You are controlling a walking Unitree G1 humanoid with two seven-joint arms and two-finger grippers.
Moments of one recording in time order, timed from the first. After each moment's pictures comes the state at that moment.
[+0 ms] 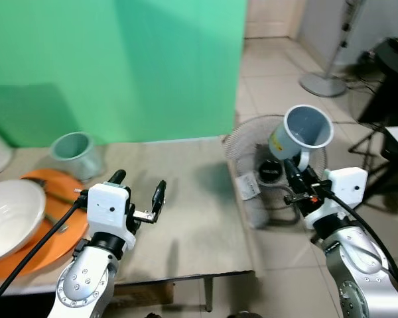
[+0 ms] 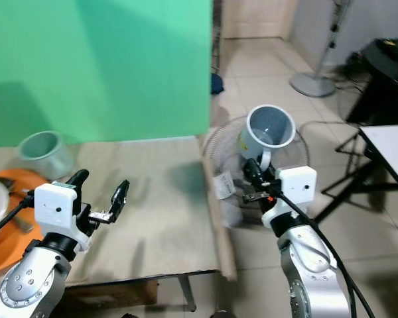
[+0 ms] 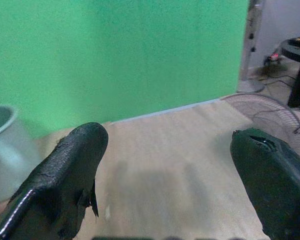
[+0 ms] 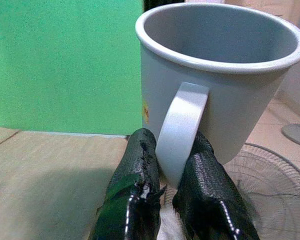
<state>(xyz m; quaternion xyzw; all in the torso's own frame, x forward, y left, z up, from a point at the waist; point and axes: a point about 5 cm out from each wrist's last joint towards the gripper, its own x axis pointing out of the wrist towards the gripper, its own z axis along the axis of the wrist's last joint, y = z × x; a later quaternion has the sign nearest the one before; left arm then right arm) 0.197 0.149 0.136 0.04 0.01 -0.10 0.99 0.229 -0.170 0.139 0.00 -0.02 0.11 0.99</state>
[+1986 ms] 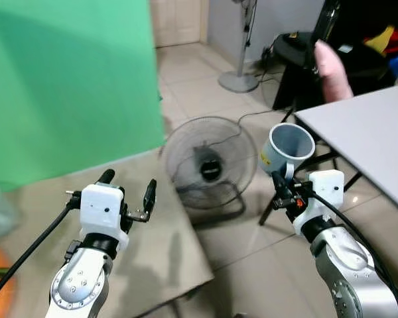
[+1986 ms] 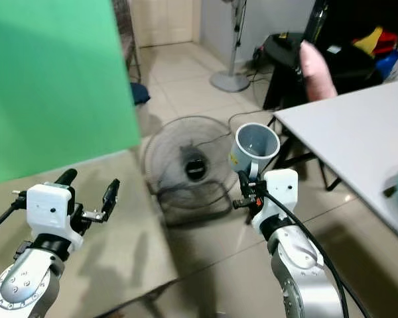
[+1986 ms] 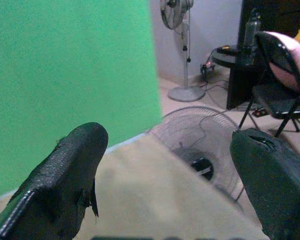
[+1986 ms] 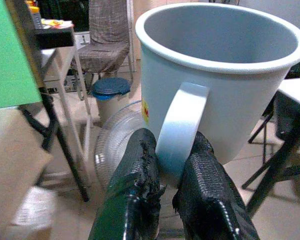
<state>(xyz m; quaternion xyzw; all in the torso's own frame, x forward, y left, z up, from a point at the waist) 0.196 0.155 0.138 0.06 0.01 -0.07 1.00 0.231 -0.160 0.125 0.01 0.06 0.11 0.99</state>
